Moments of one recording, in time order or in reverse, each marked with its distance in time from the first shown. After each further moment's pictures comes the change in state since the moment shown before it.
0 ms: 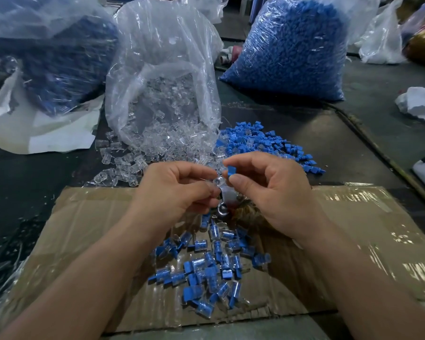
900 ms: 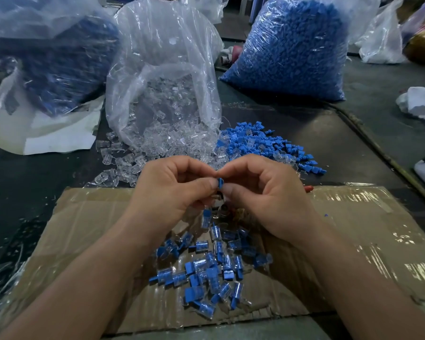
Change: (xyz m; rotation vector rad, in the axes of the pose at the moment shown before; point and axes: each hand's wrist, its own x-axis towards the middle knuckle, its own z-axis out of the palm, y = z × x) left_hand -0.003 0.001 -0.003 0.057 0.003 0.111; right_hand -0.002 -0.001 0.004 0.145 -0.088 -0.016
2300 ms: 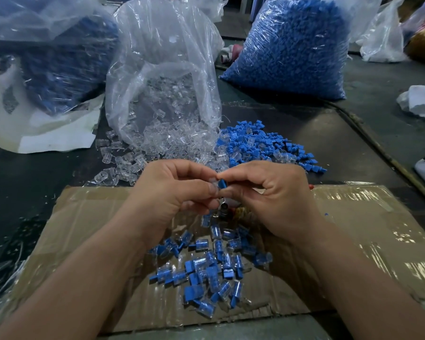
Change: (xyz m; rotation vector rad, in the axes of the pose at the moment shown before) left_hand 0.004 -0.002 -0.005 -0.198 -0.109 -0.132; right_hand 0.002 0.006 -0.001 -0.382 0.112 -0.305
